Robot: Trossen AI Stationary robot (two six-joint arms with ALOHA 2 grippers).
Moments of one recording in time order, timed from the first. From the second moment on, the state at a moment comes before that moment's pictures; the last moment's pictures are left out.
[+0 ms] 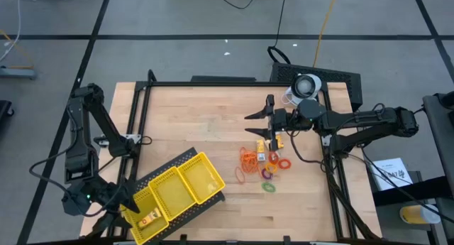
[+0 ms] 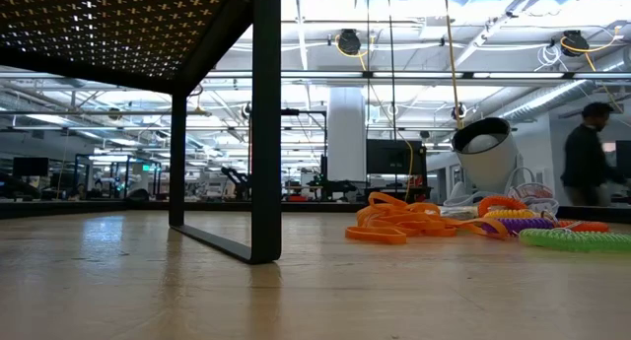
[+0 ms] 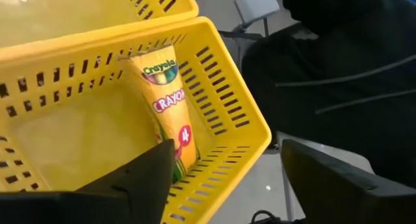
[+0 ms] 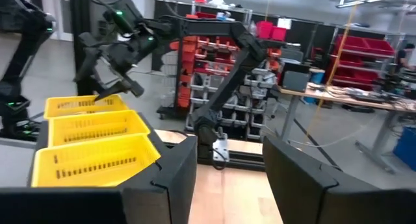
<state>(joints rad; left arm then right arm) -1.31 1.05 0.97 -0.58 -0.41 -1.29 -0.03 1.14 0.86 0.34 -0.08 -0.12</state>
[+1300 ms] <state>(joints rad) -0.53 0.92 0.92 -0.31 -0.70 -0.15 -0.03 0.91 0.74 -0.16 -0.05 -0.03</state>
